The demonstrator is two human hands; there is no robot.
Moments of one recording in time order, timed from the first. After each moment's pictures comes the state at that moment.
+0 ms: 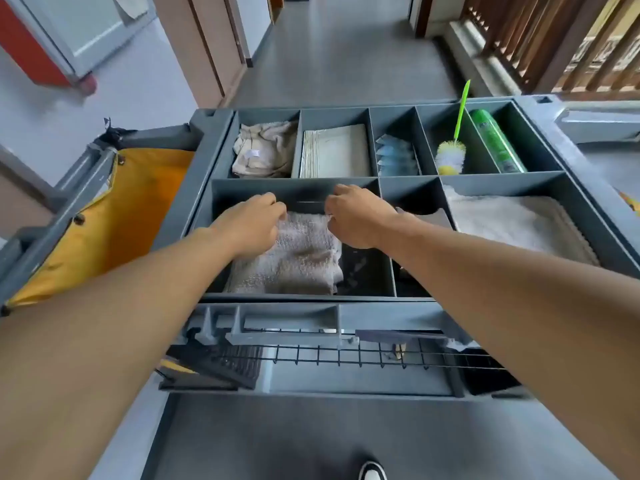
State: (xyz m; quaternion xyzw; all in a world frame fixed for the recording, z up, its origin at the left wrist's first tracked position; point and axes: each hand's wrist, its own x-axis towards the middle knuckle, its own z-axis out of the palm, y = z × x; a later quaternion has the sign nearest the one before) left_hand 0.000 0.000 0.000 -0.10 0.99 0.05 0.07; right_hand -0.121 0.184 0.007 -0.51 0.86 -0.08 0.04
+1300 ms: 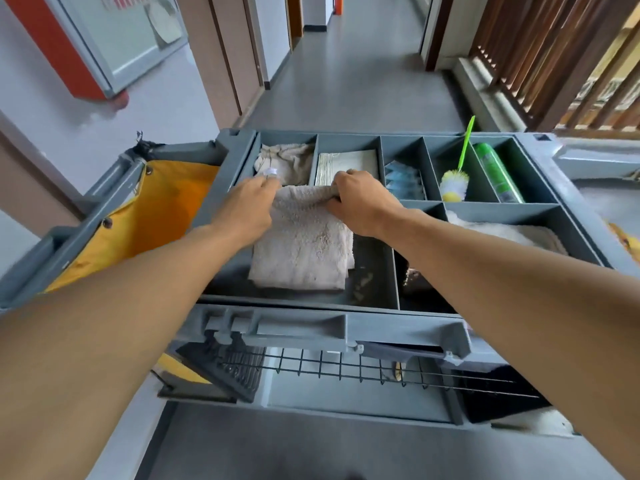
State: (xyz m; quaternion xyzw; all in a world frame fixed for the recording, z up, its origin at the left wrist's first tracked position) left_hand 0.014 -0.003 0.042 -0.16 0.98 0.03 -0.13; right_hand -0.108 0.172 0.067 -0.45 0.87 -0.19 0.03
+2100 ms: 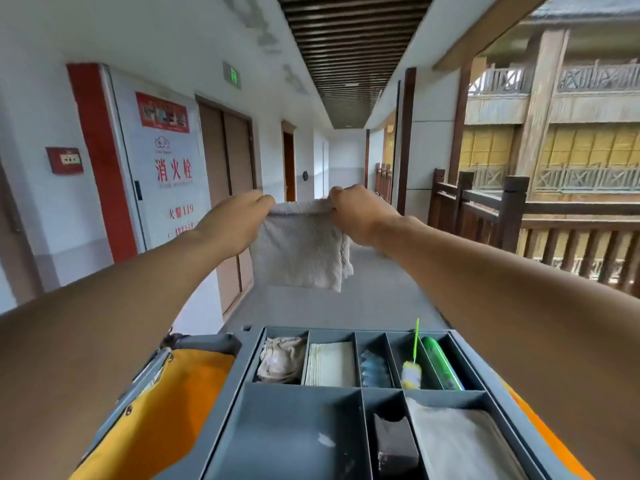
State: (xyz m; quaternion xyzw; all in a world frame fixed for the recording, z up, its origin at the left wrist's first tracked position) left_hand 0.055 0.019 0.415 -0.07 0.93 -0.13 -0.32; right_hand -0.074 0.217 0.437 -0.47 0.84 -0.11 -0.26
